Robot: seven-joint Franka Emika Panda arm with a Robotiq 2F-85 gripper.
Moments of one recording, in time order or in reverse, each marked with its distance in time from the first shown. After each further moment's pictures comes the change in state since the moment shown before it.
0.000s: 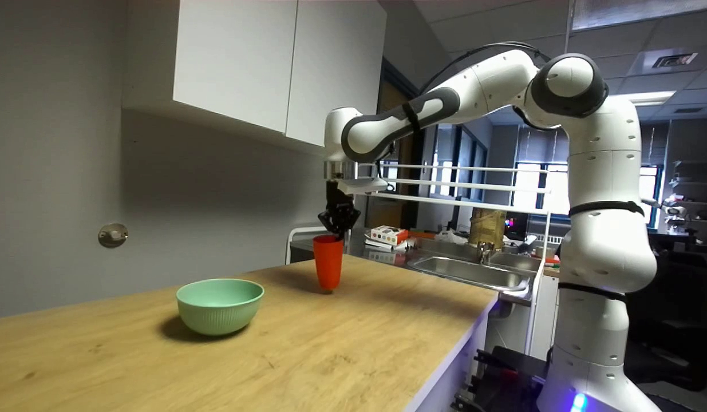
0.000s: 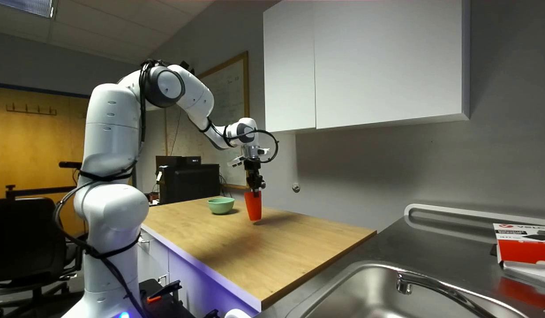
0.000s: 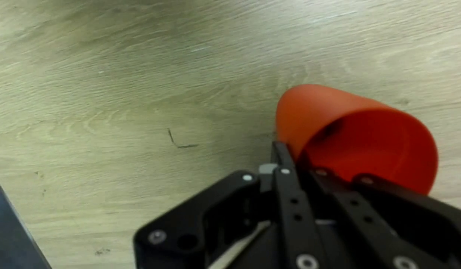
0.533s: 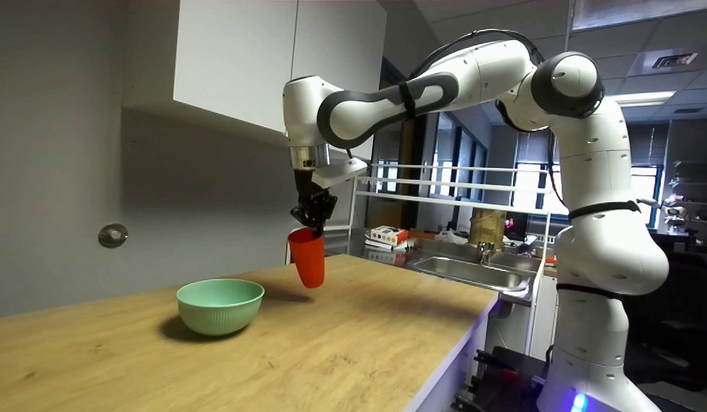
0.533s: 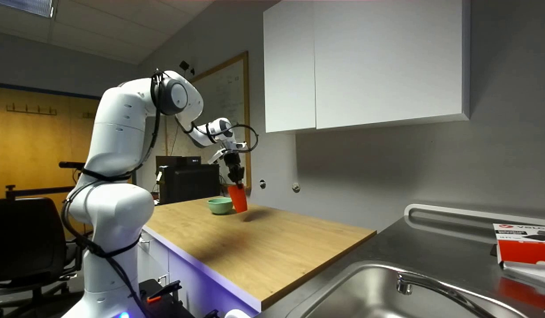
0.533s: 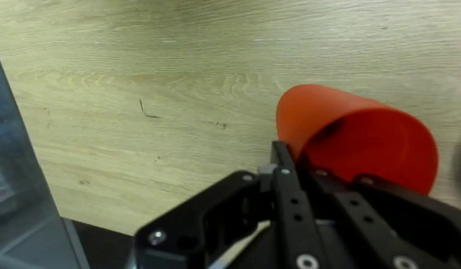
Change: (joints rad) arm 0.174 0.098 0.103 0.194 -0.205 -0.216 0.124
